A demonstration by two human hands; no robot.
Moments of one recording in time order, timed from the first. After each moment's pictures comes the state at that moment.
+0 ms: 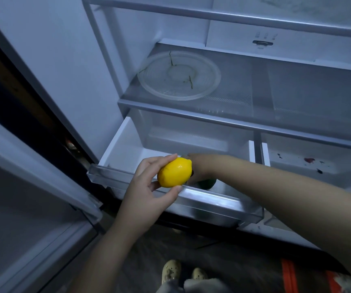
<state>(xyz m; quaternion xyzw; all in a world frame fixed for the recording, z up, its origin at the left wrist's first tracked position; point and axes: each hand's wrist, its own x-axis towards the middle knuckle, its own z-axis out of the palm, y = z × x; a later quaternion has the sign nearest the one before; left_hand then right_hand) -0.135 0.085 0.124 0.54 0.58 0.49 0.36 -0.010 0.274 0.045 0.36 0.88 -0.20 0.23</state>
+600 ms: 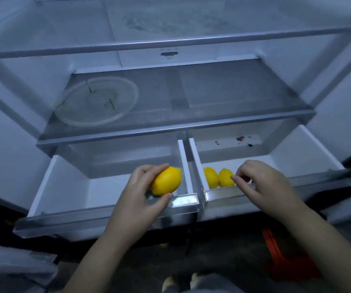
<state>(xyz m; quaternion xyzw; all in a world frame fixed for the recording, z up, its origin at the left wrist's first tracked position) -0.062 0.120 0.132 0.73 0.51 0.34 0.30 0.233 0.130 0.115 0.58 0.78 -0.06 -0.24</state>
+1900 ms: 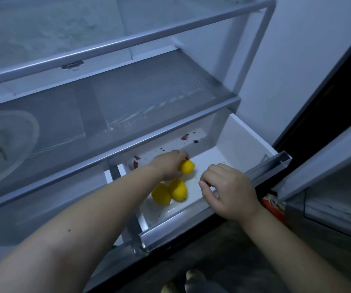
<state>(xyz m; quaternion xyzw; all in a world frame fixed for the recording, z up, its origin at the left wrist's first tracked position) 0.166 0.317 0.037 0.92 0.34 -0.12 0.17 0.284 0.138 0.091 0.63 0.72 0.01 -0.29</state>
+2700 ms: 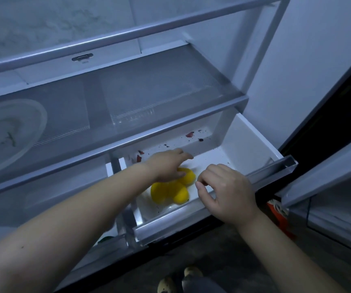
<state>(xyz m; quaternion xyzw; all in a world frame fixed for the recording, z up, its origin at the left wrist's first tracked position) 0.153 0.297 0.071 0.93 0.31 -0.13 0.15 0.285 0.138 0.093 0.62 0.72 0.01 -0.31</state>
